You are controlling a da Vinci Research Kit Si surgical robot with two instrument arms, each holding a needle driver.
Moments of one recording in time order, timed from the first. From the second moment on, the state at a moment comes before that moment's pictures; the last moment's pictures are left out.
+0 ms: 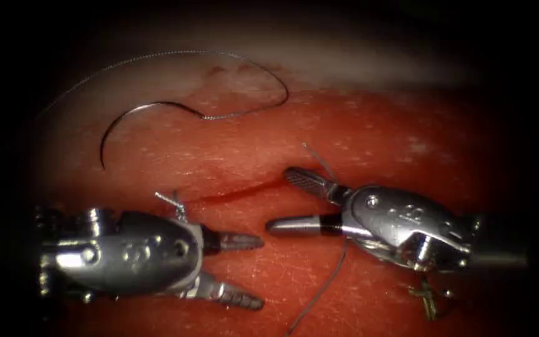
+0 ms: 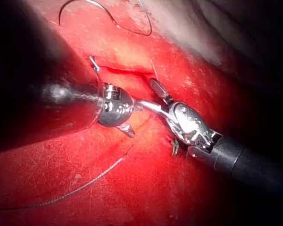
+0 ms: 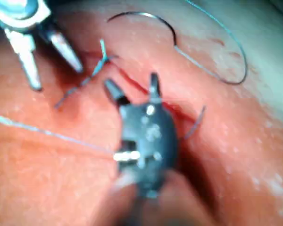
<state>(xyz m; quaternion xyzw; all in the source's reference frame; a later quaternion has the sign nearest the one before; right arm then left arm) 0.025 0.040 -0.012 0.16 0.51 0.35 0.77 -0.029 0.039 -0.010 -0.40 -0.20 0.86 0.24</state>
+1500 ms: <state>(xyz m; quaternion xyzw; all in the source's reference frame) 0.024 0.041 -0.012 0.14 0.51 0.36 0.77 -0.029 0.033 -0.002 -0.27 -0.16 0.95 0.10</state>
